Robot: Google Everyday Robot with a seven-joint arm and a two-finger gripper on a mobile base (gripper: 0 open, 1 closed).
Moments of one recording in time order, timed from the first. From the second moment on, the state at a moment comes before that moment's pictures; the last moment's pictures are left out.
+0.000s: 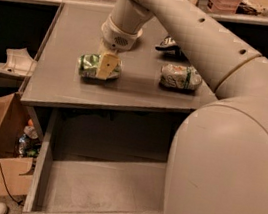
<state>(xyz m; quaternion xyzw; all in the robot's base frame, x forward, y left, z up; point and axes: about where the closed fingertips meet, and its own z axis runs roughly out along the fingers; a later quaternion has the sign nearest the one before) 0.655 0.092 0.852 -0.76 0.62 0.12 0.18</state>
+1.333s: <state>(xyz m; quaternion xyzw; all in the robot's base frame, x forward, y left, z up) 0.616 0.037 0.907 -0.74 0.62 0.10 0.24</state>
